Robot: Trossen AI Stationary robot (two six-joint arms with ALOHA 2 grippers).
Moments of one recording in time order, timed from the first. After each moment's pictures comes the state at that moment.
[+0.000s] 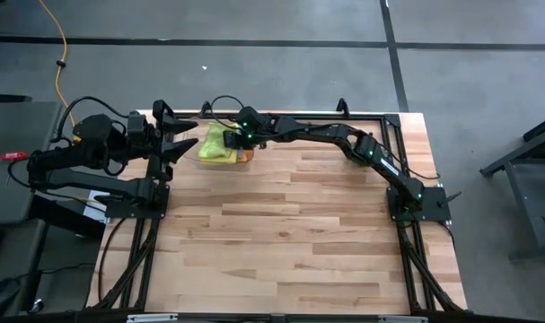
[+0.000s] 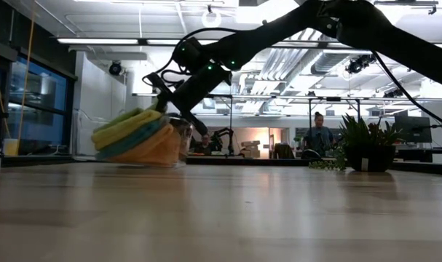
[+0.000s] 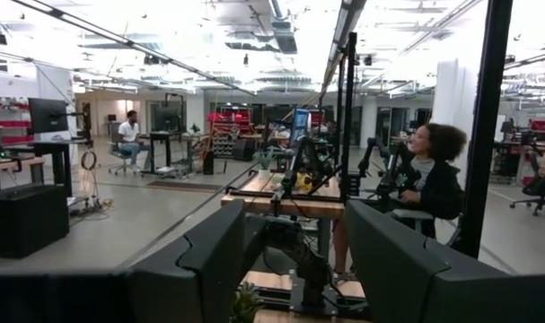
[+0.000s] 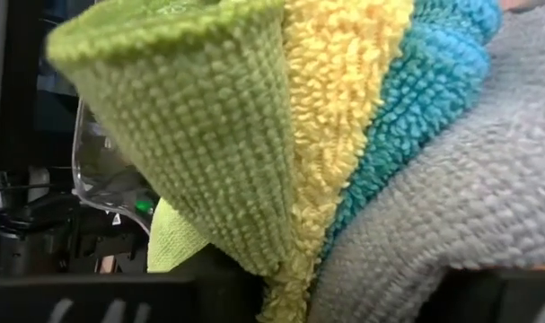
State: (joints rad) left arm 0.15 0.66 0.96 -0.08 -0.12 0.00; right arm -0.34 2.46 2.13 -0.39 -0.18 1.01
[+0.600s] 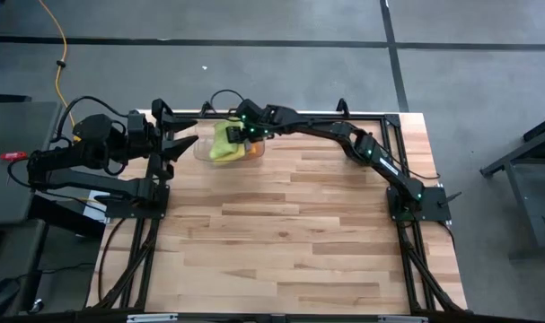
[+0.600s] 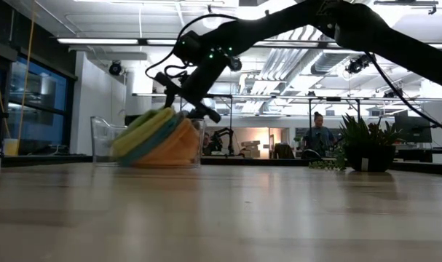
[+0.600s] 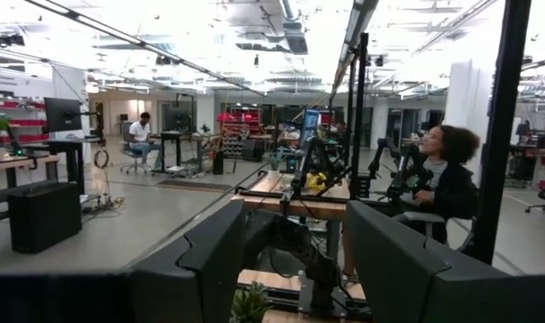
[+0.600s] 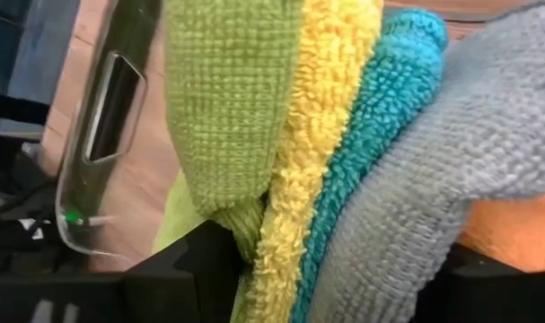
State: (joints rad) left arm 0.15 0.66 0.96 -0.08 -0.15 0.00; right arm -0.35 2.46 2.31 -0.70 -0.06 0.89
